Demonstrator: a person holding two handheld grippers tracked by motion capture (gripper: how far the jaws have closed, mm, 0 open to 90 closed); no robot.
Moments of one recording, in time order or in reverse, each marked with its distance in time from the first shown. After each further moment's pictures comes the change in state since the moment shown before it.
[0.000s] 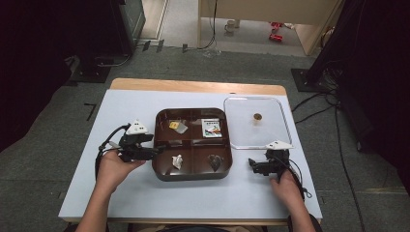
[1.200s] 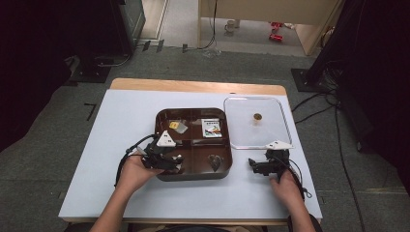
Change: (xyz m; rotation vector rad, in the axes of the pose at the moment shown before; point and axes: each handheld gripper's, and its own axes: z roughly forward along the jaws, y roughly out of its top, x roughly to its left) left arm -0.039 -0.004 0.053 0.117 -0.085 0.181; right arm 0.000 0.000 0.000 0.000 0.000 0.000
